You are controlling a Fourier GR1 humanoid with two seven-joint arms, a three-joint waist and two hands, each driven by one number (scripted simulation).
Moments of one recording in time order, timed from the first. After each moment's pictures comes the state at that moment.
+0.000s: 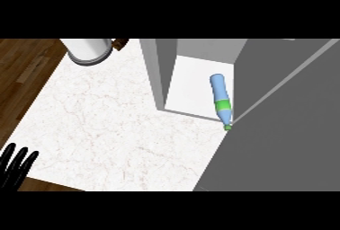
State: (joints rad) left arm 0.37 0.91 -0.36 -1.69 0.90 -0.29 -0.84; right arm 0.19 -0.55 0.71 -2.45 -0.06 0.21 0.08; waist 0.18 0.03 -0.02
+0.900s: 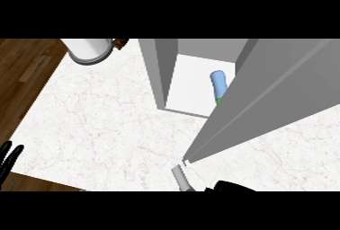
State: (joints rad) left arm 0.38 0.96 -0.29 -1.68 0.96 -0.33 -0.81; right arm -0.06 -0.30 0.60 -2.14 -0.45 0.27 0.29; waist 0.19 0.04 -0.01
